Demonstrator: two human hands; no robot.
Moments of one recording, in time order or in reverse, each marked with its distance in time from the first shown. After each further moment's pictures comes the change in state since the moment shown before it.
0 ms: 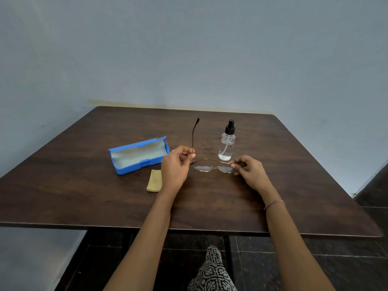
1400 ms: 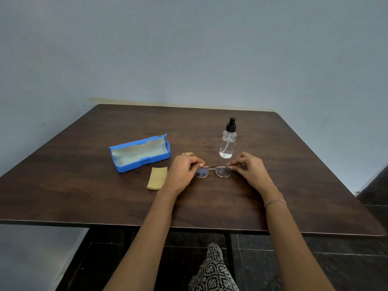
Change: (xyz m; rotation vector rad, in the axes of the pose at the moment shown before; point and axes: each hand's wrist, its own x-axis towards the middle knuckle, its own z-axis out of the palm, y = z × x) left_hand -0.002 -0.007 0.002 0.262 -0.342 0.240; right_hand -0.002 -0.008 -0.002 -0.247 -0.044 -0.124
